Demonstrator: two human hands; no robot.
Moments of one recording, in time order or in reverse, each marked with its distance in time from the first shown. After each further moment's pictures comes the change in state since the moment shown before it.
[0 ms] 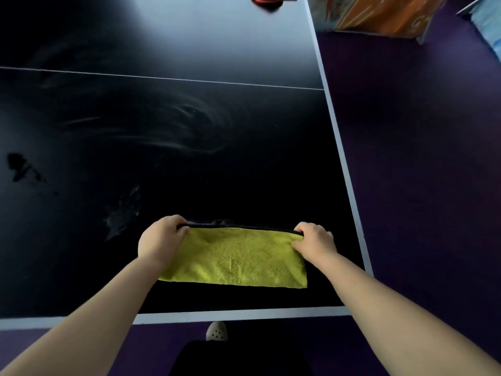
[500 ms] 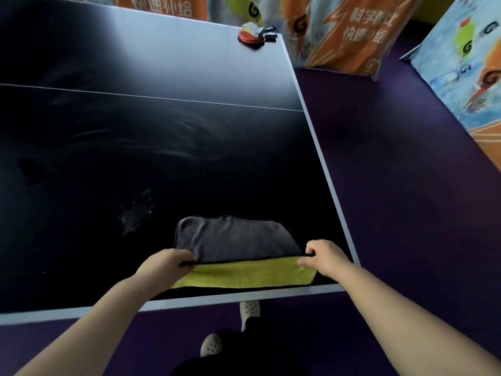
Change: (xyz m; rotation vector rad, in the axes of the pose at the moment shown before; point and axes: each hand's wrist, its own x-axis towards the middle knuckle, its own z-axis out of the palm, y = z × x) left_hand -0.077 -0.060 -0.029 0.147 -0.393 0.322; right_hand -0.113 -0.001 -0.004 0.065 -0.091 0.070
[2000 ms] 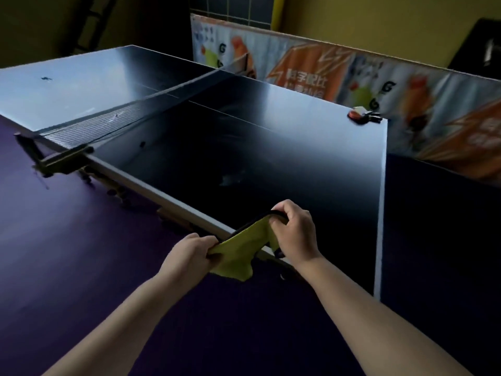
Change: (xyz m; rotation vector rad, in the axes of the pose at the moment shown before) left_hand -0.304 0.160 0.129 -0.233 0.745 -0.300; right_hand -0.228 -0.050 0.042 0.385 0.478 -1.063
